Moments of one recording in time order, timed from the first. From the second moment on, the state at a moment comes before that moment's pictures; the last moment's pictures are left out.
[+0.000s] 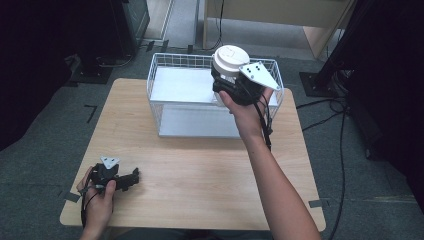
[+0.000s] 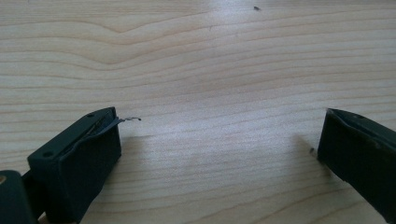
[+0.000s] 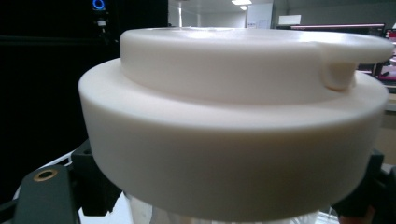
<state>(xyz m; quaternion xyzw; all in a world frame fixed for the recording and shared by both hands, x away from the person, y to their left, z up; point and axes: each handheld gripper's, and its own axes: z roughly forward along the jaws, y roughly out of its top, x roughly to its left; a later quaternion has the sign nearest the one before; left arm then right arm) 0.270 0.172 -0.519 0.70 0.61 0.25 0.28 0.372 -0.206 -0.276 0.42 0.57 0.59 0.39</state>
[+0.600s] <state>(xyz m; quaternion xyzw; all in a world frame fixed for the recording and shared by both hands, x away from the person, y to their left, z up) 0.270 0.171 -0.519 0.70 0.61 0.25 0.27 0.430 -0.204 -0.279 0.46 0.56 0.56 0.40</state>
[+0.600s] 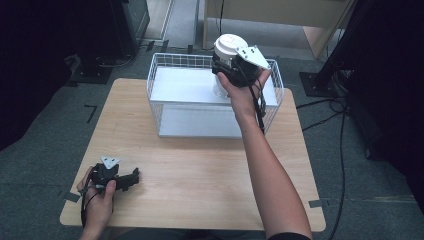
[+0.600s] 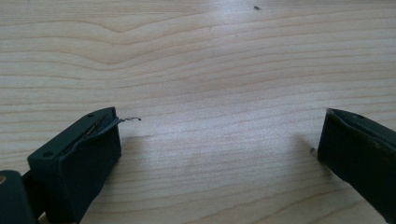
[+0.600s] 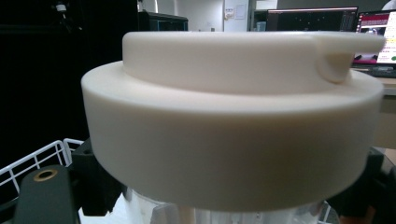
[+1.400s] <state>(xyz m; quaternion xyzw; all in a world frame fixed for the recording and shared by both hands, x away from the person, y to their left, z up) 0.270 0.171 -0.519 0.70 0.61 0.25 0.28 0.430 -0.213 -0.289 0.46 0.57 0.57 0.37</state>
